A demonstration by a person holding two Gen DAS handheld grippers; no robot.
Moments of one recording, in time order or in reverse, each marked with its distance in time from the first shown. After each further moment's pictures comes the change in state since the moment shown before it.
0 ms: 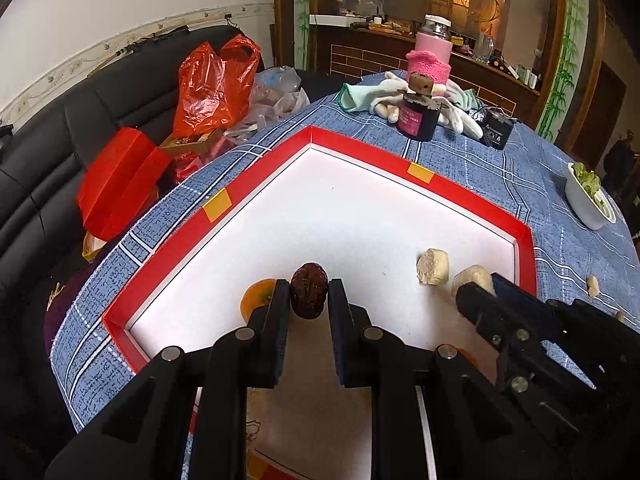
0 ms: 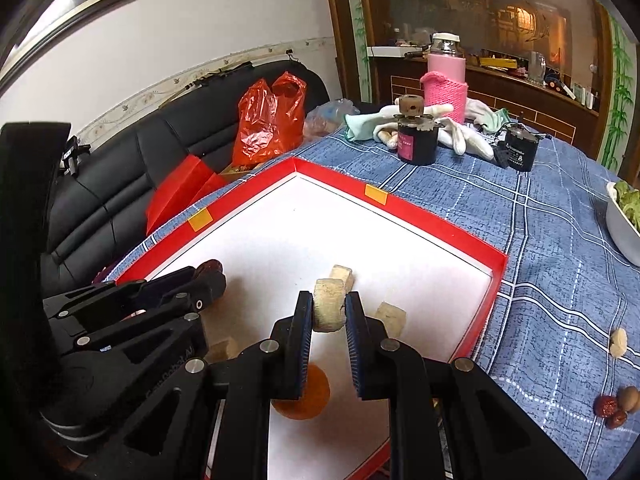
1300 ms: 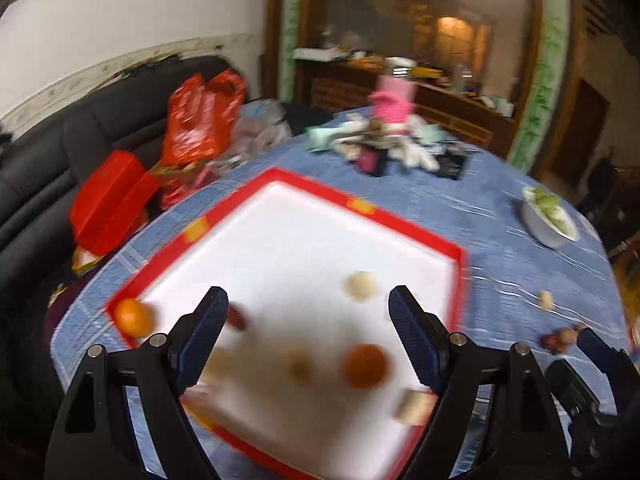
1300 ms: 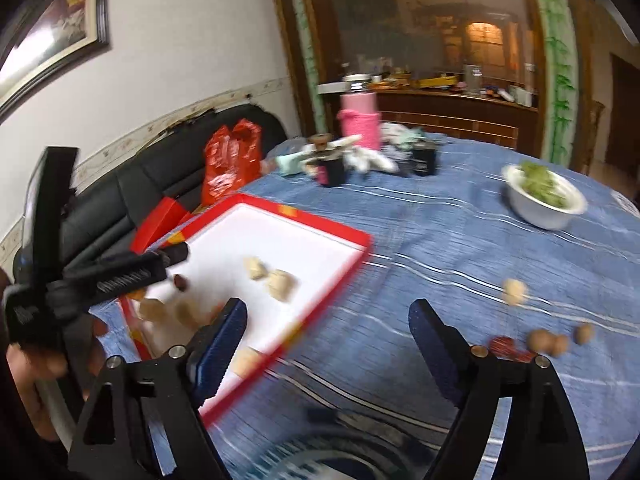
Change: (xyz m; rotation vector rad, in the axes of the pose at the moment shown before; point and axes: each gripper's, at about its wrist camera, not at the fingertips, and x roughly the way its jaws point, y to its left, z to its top) left arm -0.060 -0.040 -0.009 0.002 -0.125 -0.087; right arm -0.118 -0.079 -0.055 0.120 -0.149 -0.107
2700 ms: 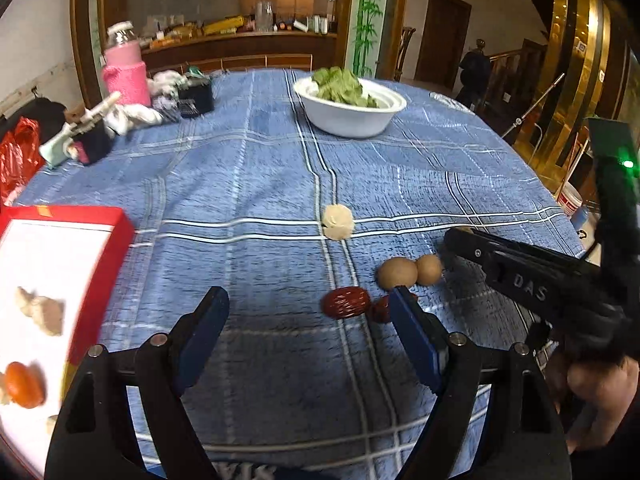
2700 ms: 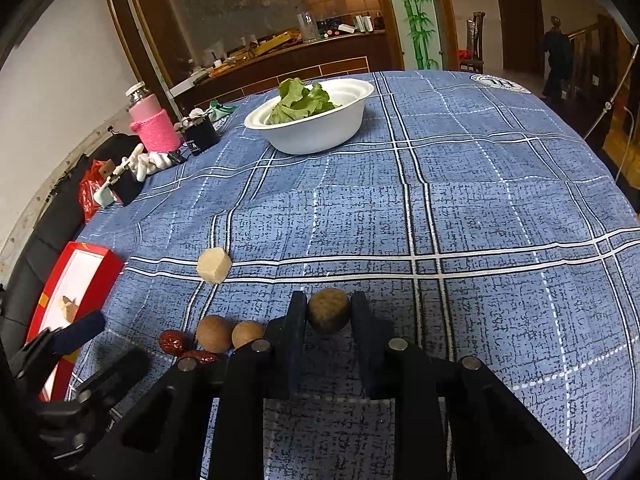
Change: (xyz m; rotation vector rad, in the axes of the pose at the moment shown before) left arm 0.047 -0.229 -0.059 0.382 0.139 -0.377; right arm 0.014 -0.226 -0.033 0.349 0.107 -0.251
